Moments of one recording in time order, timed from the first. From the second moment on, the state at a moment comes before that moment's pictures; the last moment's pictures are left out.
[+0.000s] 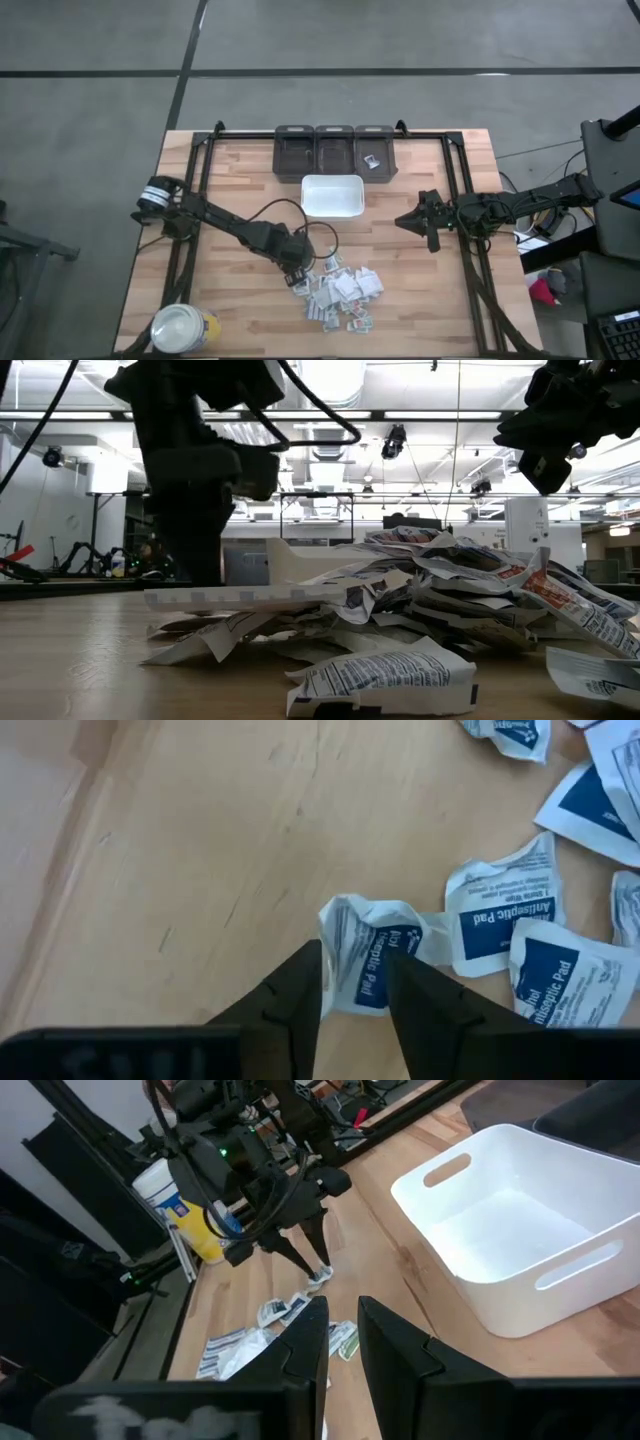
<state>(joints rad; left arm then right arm) -0.28 1.76 1.07 -0.54 -0.09 -0.69 0.21 0.49 0.25 0.00 0.18 0.63</state>
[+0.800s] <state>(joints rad) -0.26 1.76 1.07 -0.63 -0.16 -0.67 0.21 0.49 0.25 -0.04 0.17 0.63</state>
